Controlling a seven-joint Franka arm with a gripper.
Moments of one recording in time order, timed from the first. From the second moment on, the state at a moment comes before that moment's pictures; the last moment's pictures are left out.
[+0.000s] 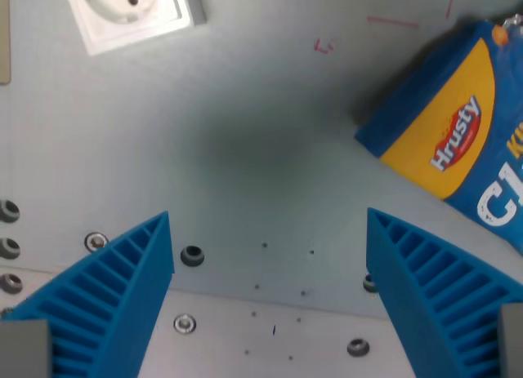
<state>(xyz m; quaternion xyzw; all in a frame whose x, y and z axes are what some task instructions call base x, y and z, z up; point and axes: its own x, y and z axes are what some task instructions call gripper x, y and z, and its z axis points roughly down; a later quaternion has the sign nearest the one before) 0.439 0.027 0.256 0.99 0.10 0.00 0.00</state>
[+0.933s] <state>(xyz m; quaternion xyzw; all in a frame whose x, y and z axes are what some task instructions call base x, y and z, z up) 0.509 0.041 0.252 0.99 0.10 0.01 0.00</state>
